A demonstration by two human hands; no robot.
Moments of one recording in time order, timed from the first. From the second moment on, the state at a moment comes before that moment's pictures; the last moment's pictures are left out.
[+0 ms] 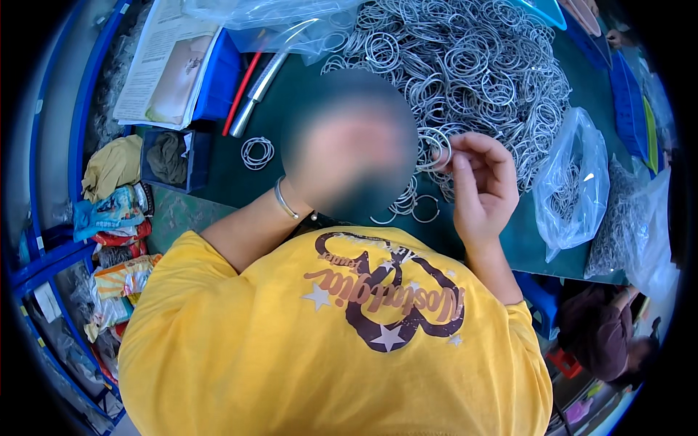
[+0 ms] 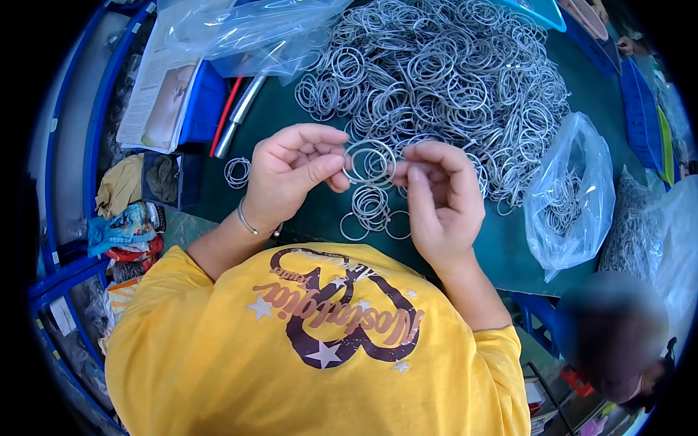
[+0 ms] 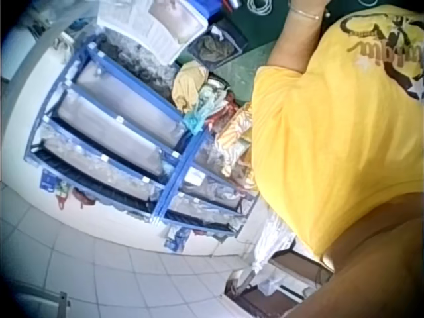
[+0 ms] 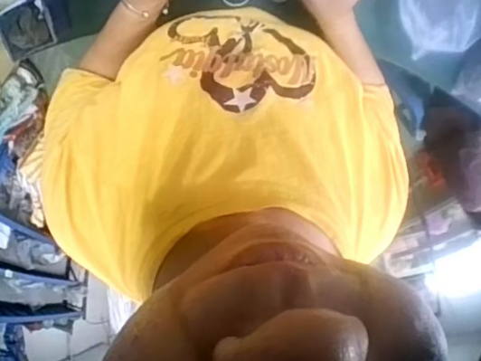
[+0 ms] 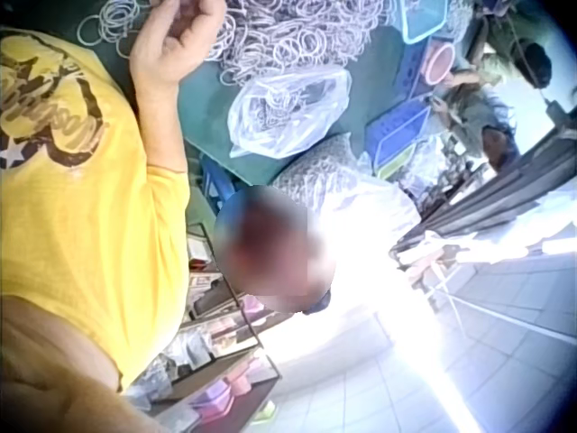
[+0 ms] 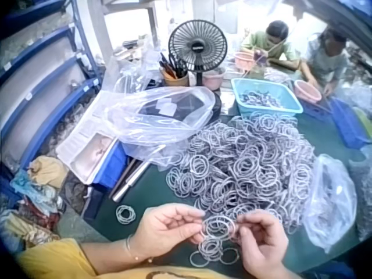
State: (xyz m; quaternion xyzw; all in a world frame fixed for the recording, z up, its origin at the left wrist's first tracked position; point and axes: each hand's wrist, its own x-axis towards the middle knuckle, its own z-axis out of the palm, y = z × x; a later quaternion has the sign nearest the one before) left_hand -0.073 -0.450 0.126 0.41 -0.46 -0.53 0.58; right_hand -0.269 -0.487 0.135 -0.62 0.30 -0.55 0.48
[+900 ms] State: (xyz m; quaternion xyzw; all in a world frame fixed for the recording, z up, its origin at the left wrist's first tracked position) left_hand -0.083 -0.445 0.099 0.52 -0.76 -0.25 0.30; right_hand -0.353 -0.508 0.150 -0.71 0.45 -0.54 0.07
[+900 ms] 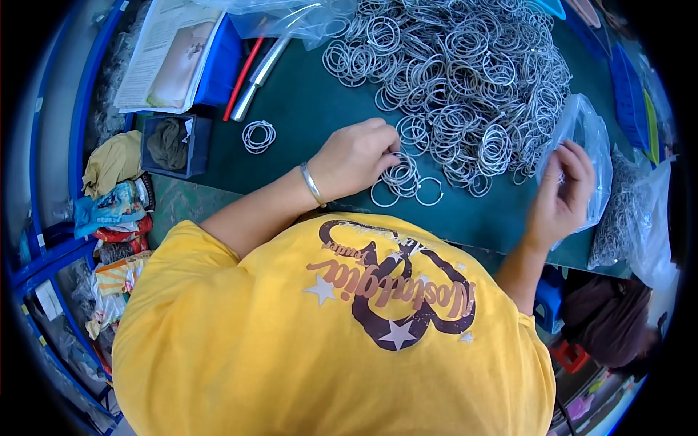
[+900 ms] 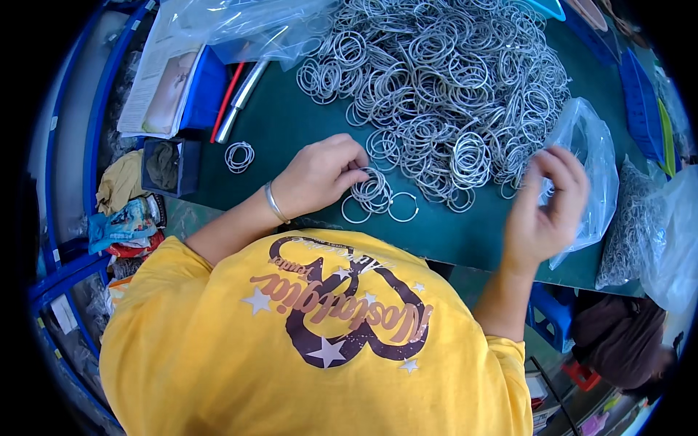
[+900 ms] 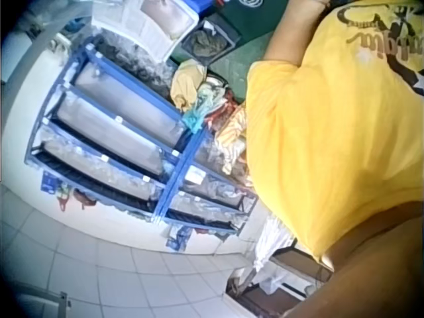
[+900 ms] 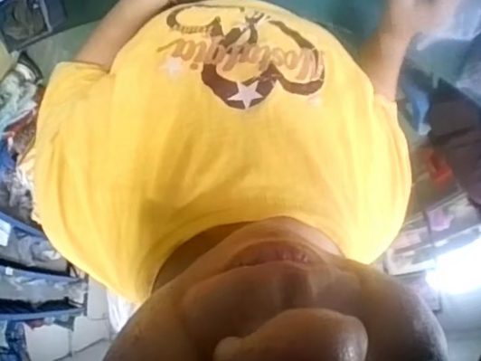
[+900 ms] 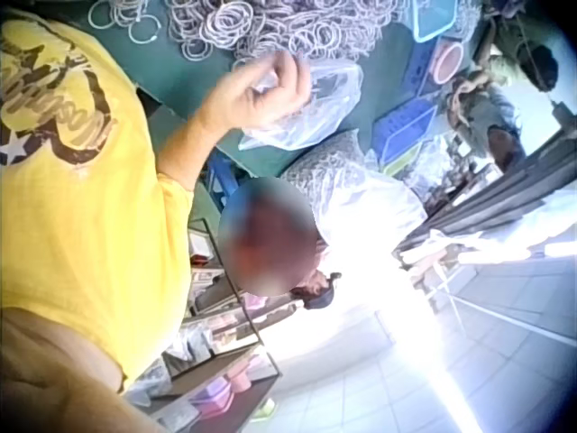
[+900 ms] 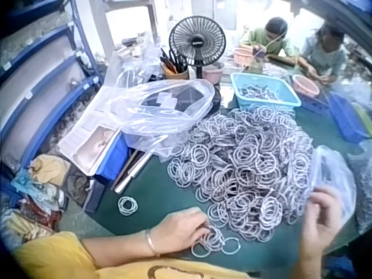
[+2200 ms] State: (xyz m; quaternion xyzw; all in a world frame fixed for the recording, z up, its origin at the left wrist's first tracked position) left_hand -0.074 -0.455 0.120 0.42 -0.33 -0.73 0.43; right_hand -0.268 -0.495 0.148 -0.75 0.27 -0.41 0.44
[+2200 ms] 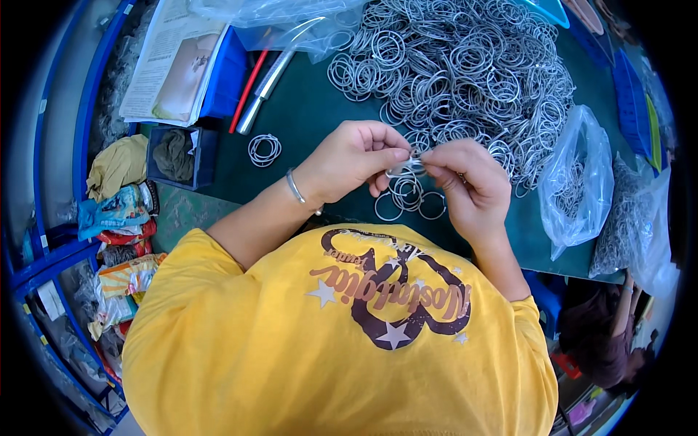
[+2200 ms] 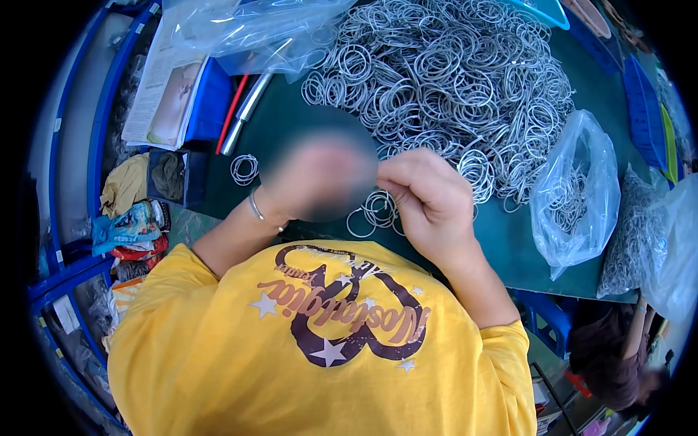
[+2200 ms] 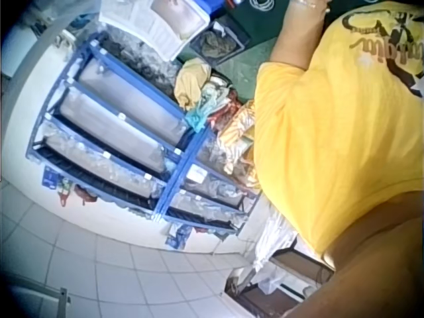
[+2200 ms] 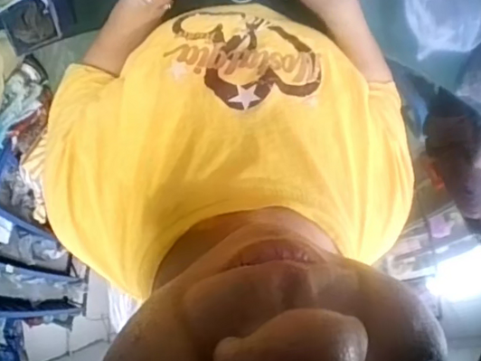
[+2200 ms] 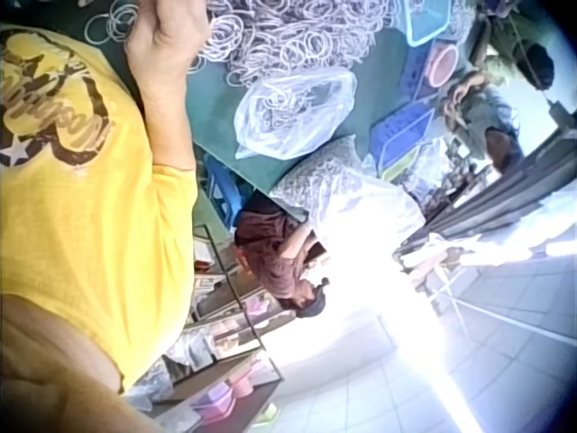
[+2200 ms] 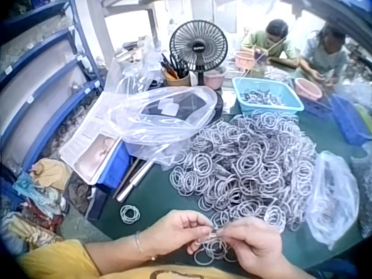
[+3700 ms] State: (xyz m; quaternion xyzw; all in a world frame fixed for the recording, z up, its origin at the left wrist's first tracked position) left_hand -0.080 -0.454 0.143 0.46 -0.68 -0.18 0.54; right_hand -0.266 -0.495 0.149 -0.76 0.32 -0.46 0.33
